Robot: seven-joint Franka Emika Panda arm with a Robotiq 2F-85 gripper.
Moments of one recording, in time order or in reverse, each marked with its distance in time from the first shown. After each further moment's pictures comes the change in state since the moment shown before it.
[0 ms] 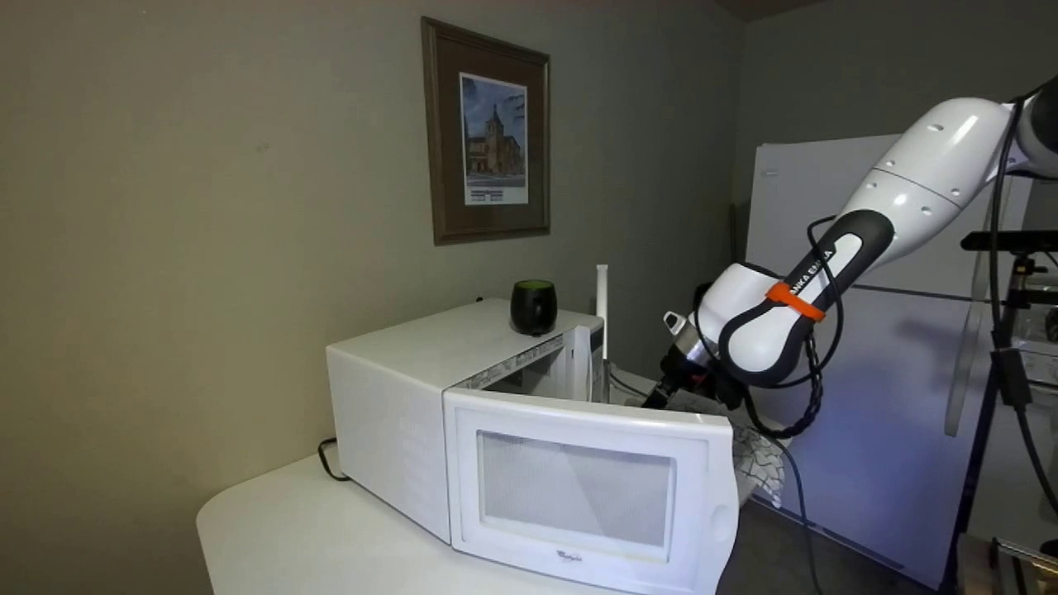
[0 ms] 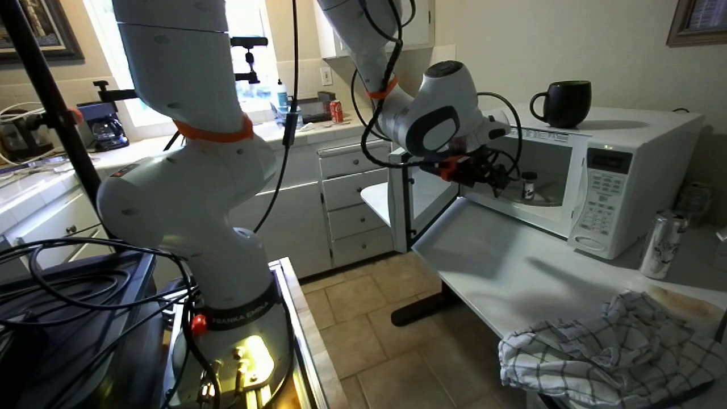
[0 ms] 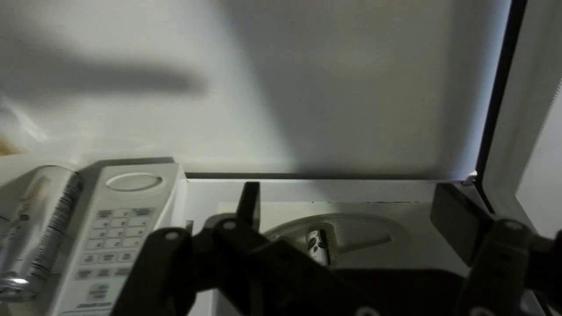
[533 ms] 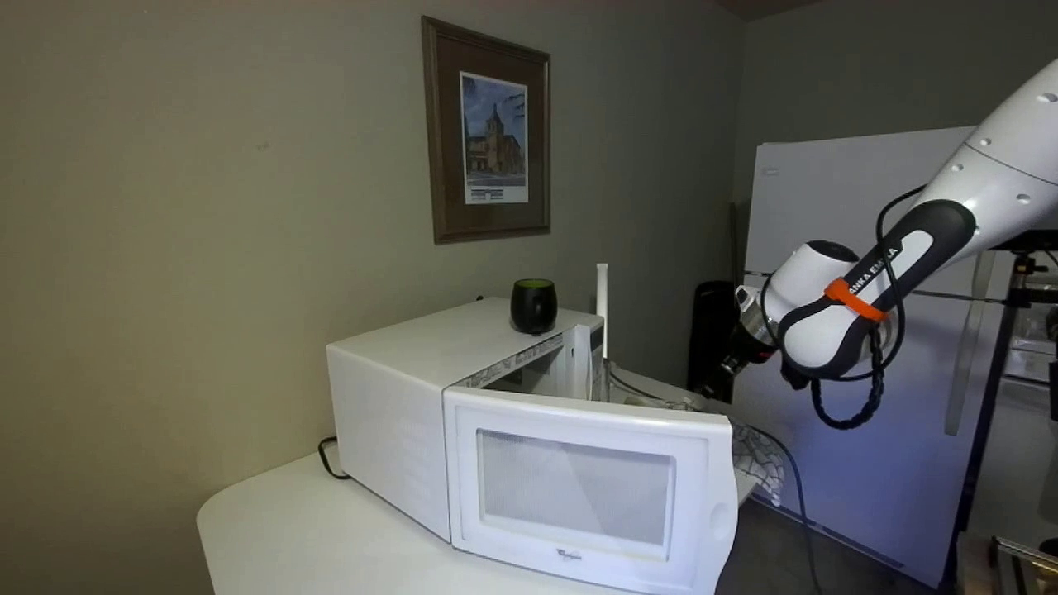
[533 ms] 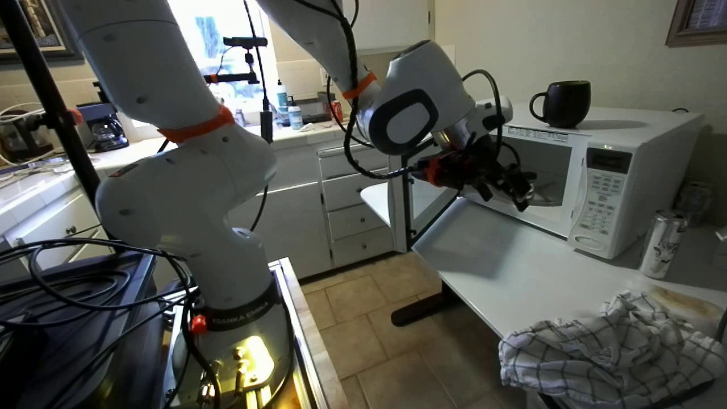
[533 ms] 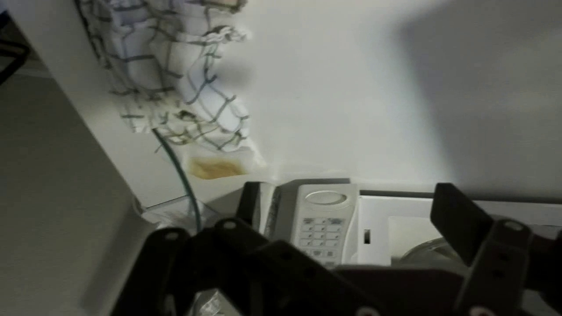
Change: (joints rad) arm -0.018 -0.386 -0.159 -0.248 0.072 0.010 0.016
